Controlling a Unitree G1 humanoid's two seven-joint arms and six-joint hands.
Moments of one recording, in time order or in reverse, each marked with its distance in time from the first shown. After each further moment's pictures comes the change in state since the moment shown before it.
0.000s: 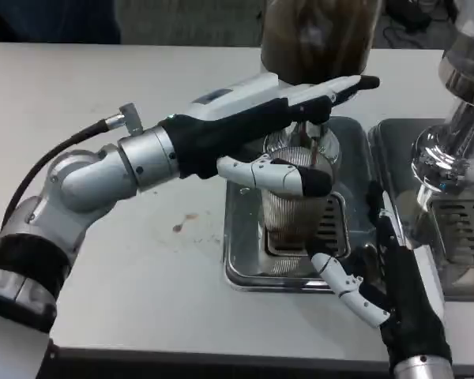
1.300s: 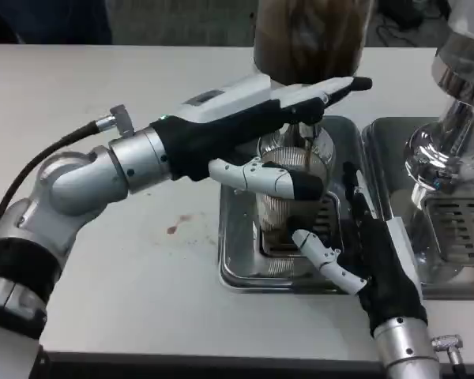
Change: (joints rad) left arm 0.026 0.029 0.005 -0.045 -0.001 0.000 0.000; right arm -0.198 0.000 -0.013 0.198 -0.005 0.000 0.014
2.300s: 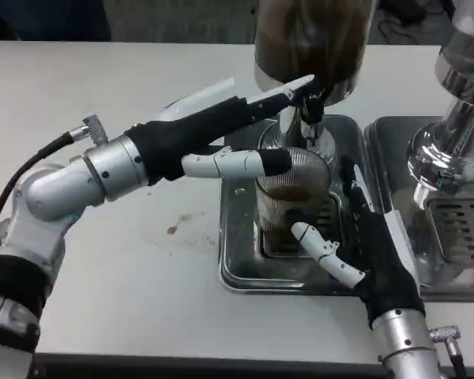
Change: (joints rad) left arm 0.062 -0.006 0.112 -0.008 -0.199 0.123 -0.185; right arm -0.038 0.003 -0.015 0.036 0.014 -0.010 0.012
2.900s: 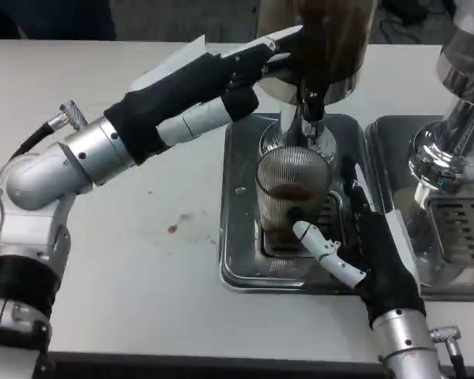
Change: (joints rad) left arm 0.012 -0.056 0.171 -0.082 -0.193 0.105 -0.184; right arm 0.000 0.002 -0.004 0.005 0.000 -0.010 0.000
